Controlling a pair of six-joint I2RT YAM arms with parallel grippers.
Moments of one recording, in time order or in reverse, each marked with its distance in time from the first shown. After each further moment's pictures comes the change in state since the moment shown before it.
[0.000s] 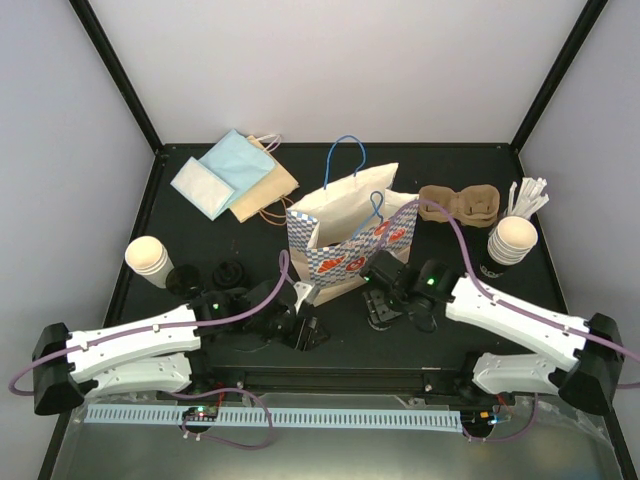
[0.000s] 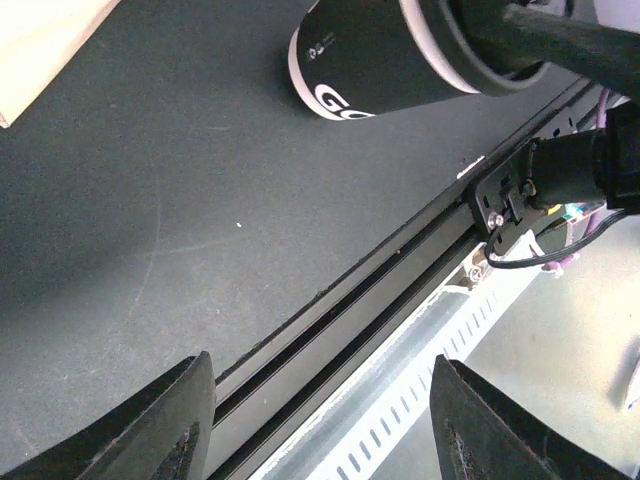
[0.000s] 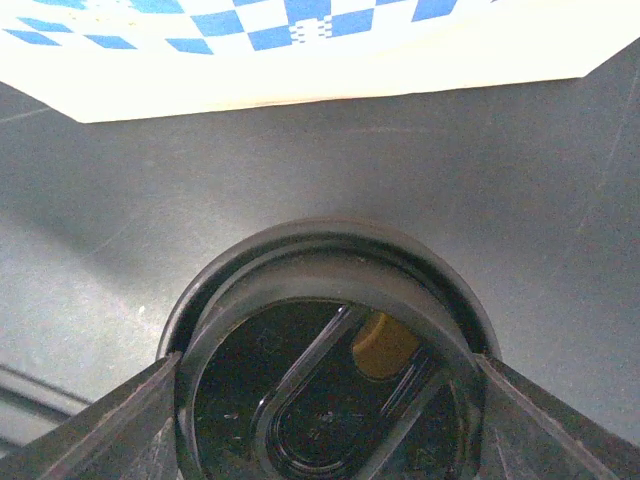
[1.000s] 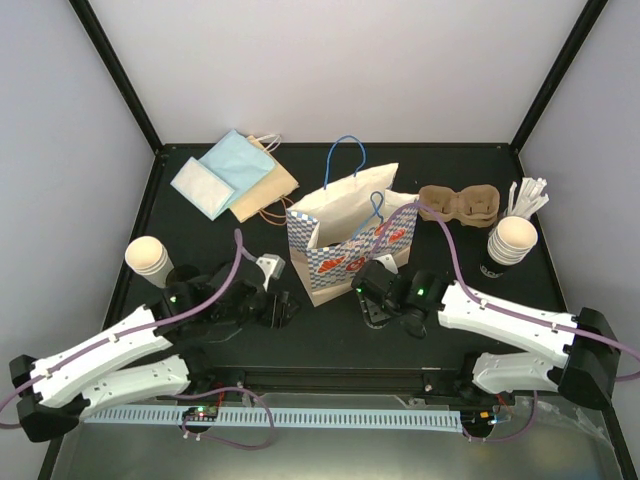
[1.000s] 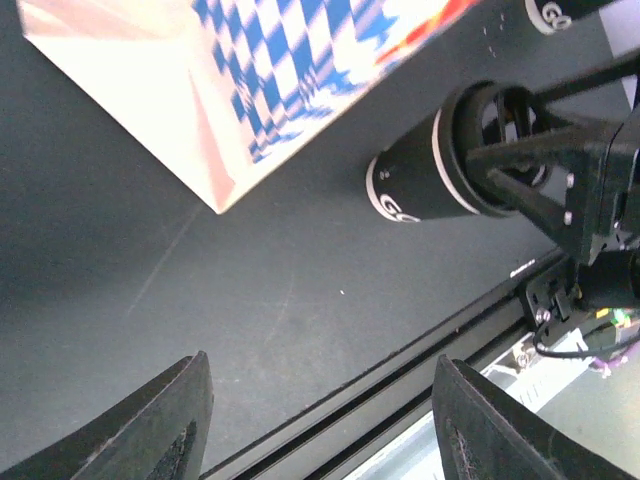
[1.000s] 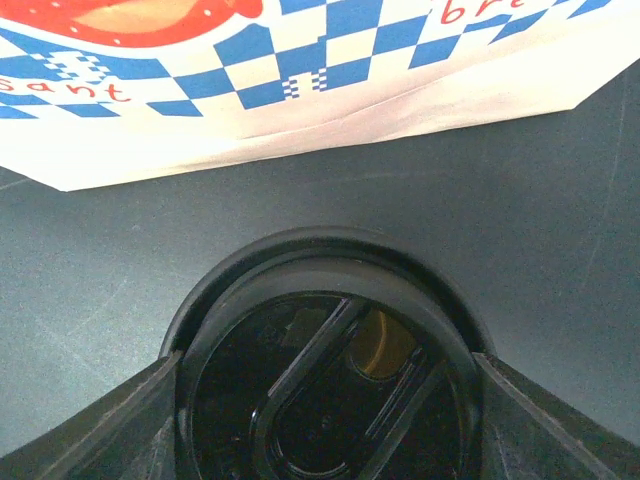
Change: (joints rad) left arm 0.124 -0.150 0.121 -0.256 -0.167 0.048; right arm 0.071 0.055 -0.097 0.163 0.141 0.120
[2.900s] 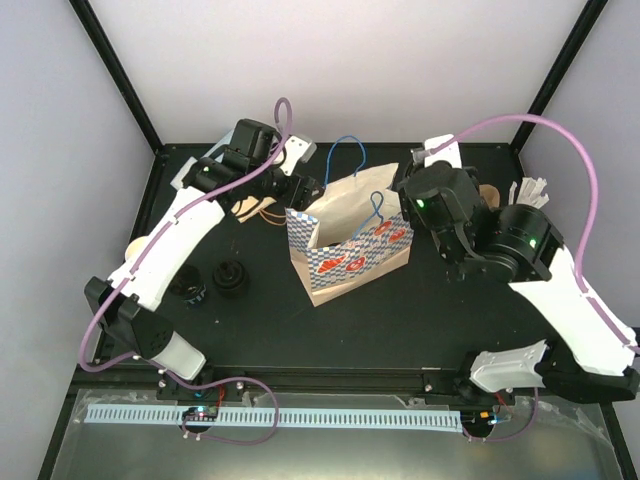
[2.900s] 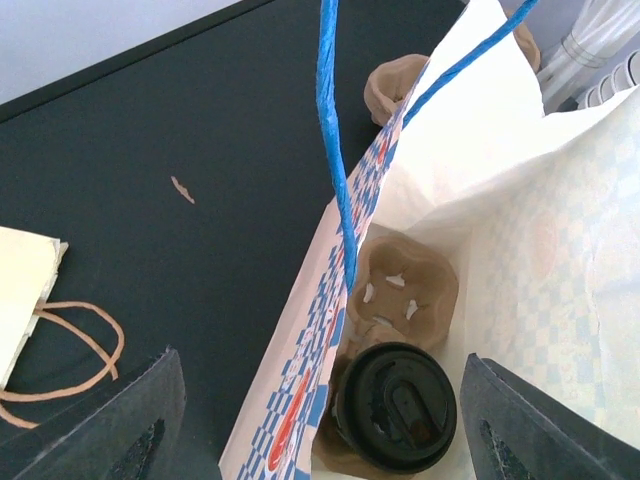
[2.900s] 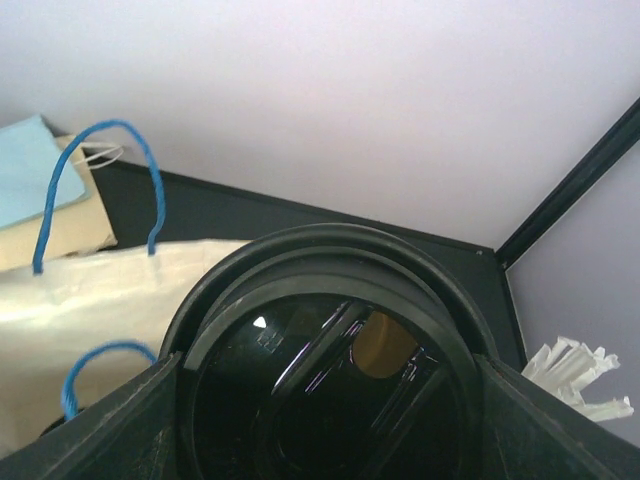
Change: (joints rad) left arm 0.523 0.740 0.882 -0.069 0.298 0.782; right arm -0.065 0.066 1.007 -0.405 0.548 -0.375
